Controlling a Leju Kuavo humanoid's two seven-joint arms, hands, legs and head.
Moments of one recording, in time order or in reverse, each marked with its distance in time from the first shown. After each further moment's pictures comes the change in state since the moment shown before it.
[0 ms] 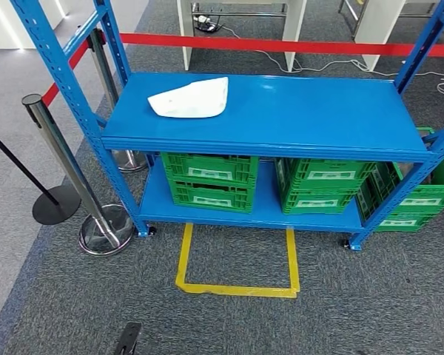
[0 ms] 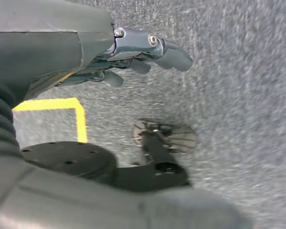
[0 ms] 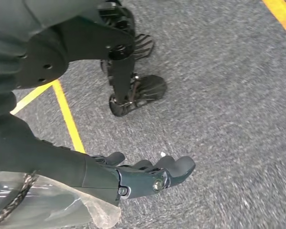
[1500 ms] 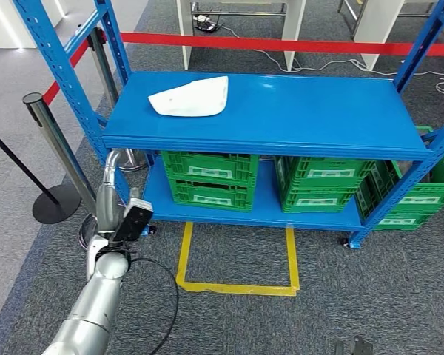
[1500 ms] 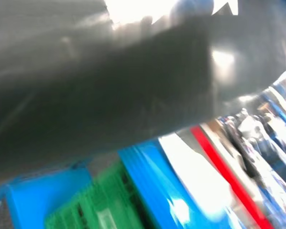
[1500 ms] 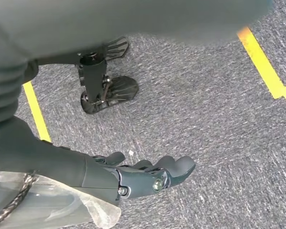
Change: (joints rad) left arm -0.157 0.007 -0.406 -0.992 -0.292 0.256 -0.321; right arm -0.051 0.009 -0.056 0.027 0.091 -0.006 -0.132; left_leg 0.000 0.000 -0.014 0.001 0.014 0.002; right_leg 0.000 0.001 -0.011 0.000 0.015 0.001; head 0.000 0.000
